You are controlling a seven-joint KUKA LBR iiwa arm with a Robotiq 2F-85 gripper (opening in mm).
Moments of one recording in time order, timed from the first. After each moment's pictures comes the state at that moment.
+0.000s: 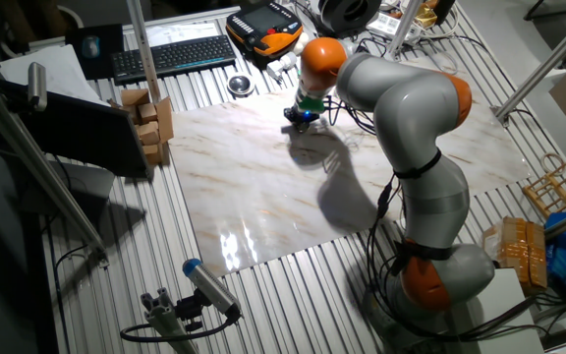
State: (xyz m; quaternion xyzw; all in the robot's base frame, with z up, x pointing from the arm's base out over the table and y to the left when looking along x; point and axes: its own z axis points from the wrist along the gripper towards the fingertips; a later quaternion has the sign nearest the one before) arm 0.685 0.083 0.025 0.17 0.98 0.03 0.05
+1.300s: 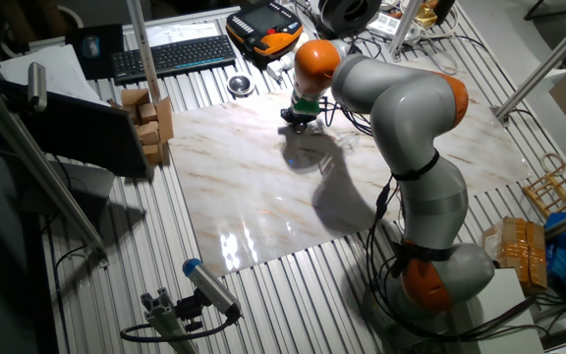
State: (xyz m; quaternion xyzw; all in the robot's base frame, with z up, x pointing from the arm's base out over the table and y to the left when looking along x) arm 0.685 0.093 0.026 0.18 0.98 0.02 0.06
